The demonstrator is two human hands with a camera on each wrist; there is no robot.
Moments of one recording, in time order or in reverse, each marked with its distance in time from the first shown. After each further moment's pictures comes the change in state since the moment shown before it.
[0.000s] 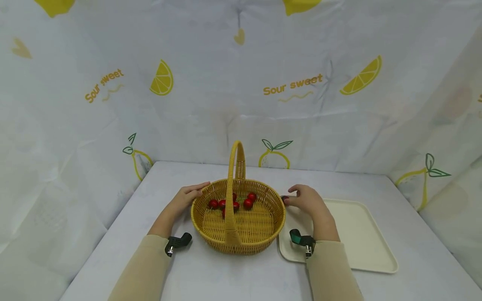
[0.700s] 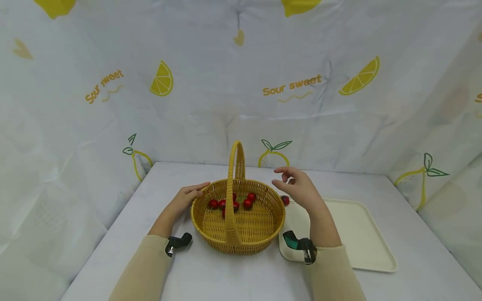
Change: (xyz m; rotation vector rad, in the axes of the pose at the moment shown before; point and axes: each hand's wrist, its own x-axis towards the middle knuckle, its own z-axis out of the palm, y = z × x) left_hand -0.001 0.000 0.000 0.002 0.002 0.023; right_hand -0.030 -0.074 -0.028 0.348 0.088 -0.241
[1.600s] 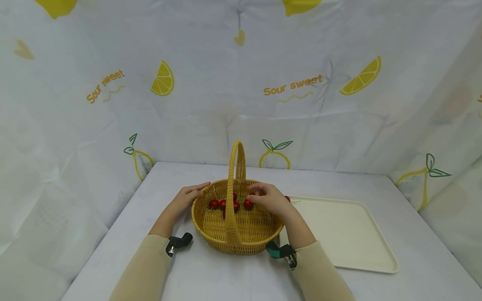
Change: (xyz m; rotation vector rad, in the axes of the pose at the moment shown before) left_hand -0.001 -0.001 0.000 -0.039 -0.007 -0.003; right_hand 0.015 0.009 0.076 0.134 -0.217 0.093
